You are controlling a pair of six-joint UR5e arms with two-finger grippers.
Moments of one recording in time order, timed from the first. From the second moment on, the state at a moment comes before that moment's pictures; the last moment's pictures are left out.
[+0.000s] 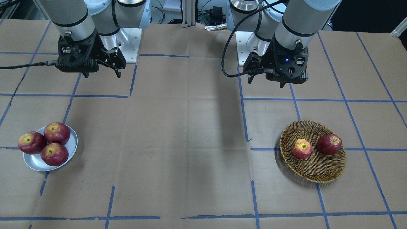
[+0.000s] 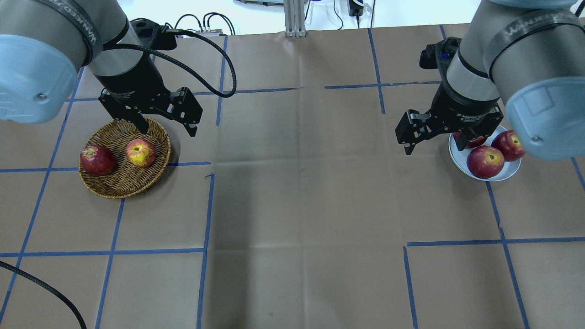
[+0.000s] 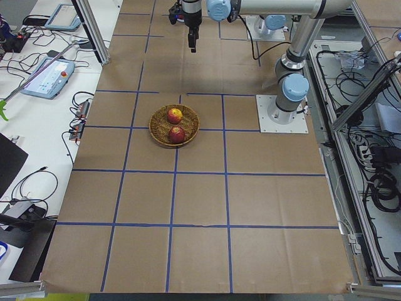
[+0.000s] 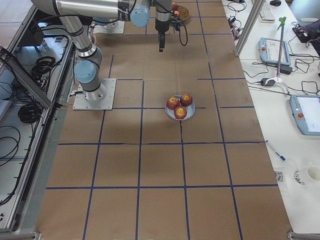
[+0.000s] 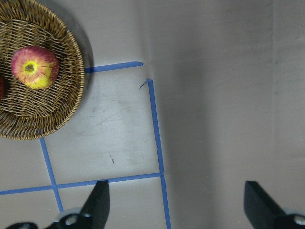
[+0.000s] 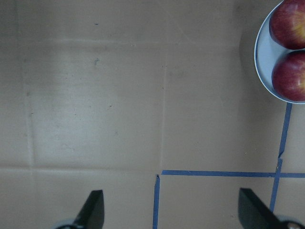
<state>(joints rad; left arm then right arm) -1.59 -1.58 -1.61 -1.60 1.55 0.10 1.57 -1.67 1.78 -1.63 -1.58 -0.04</state>
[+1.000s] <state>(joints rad) -1.59 -1.55 -1.60 -1.58 1.56 0.11 1.57 -1.73 1.78 -1.66 -1.59 -0.04</state>
